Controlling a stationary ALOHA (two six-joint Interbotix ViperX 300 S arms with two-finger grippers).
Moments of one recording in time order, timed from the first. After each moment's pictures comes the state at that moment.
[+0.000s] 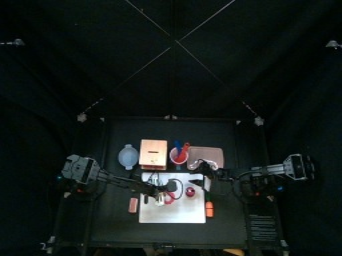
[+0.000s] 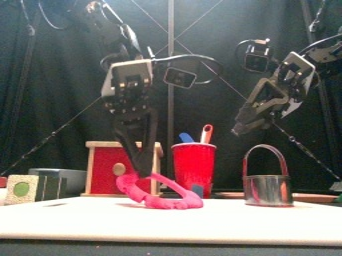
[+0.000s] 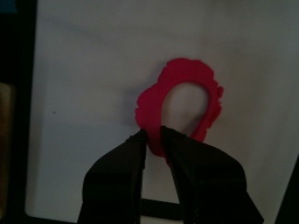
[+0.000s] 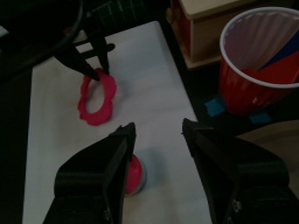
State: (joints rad) left arm -0.19 0.20 0.37 0.23 0.65 -0.54; right arm -0.06 -0.38 1.07 0.20 -0.21 0.04
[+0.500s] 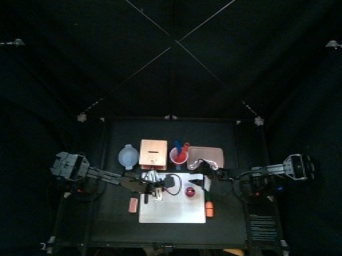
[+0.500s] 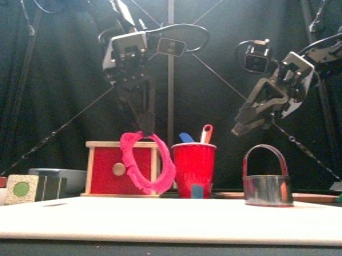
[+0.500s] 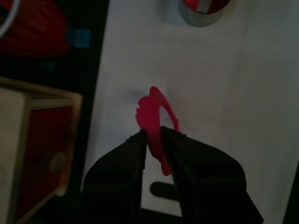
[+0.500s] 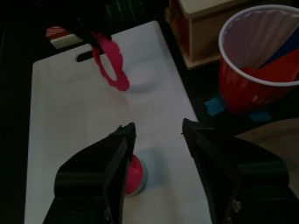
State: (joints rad) left arm -0.19 0.06 0.38 0.40 0.76 -0.61; right arm -0.06 -0.38 1.07 0.21 -0.21 0.04
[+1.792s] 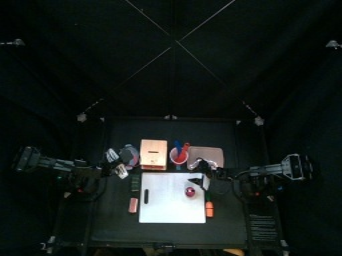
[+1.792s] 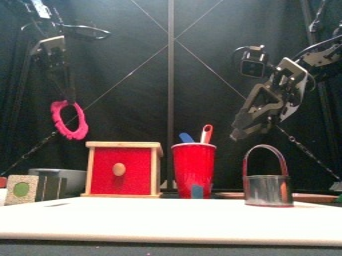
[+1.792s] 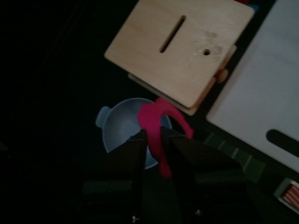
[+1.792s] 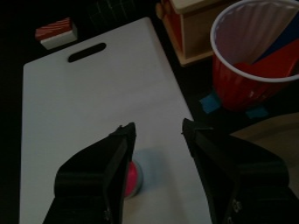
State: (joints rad) left arm -0.11 -0.63 0.80 0.69 1.08 -0.86; right arm -0.08 -0.34 1.06 0.23 -0.21 0.04
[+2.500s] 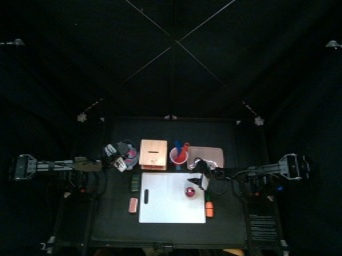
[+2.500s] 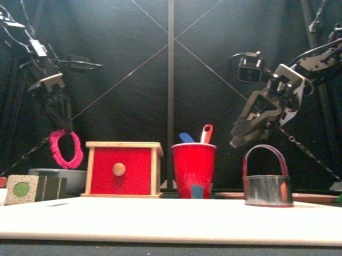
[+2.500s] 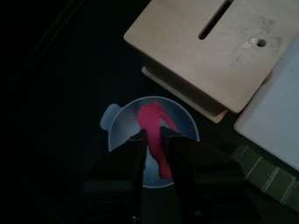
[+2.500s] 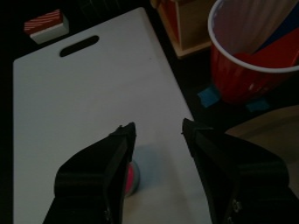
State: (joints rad) left arm 0.17 -0.64 1.00 0.69 0.73 -0.83; right arm -0.08 -0.30 1.05 0.25 -0.21 0.04
